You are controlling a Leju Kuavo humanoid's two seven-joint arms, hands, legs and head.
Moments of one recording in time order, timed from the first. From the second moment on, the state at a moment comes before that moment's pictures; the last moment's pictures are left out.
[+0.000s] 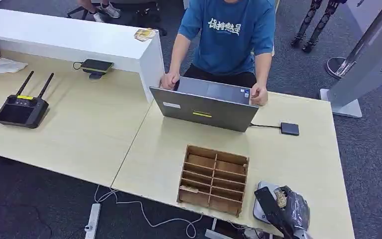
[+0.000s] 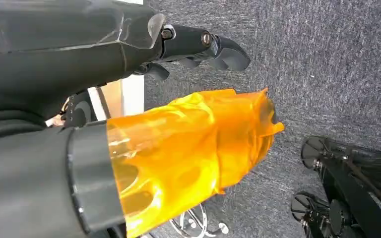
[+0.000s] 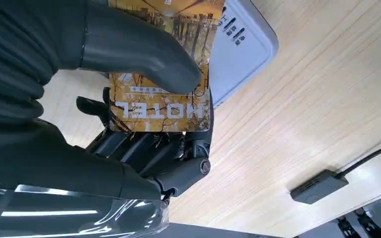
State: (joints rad) left arm 0.06 -0.34 1.57 -0.64 -1.22 -0.56 0.02; right arm 0.01 -0.06 0.33 -1.30 0.70 -0.43 0.22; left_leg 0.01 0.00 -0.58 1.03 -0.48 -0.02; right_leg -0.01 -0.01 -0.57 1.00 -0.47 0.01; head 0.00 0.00
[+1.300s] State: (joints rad) left arm 0.07 -0.33 1.57 -0.69 -1.38 -0.62 -0.05; right arm -0.51 -0.07 0.32 -1.34 0.69 -0.48 0.09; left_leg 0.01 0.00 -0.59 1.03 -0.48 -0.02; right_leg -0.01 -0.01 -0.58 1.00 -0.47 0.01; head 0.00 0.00
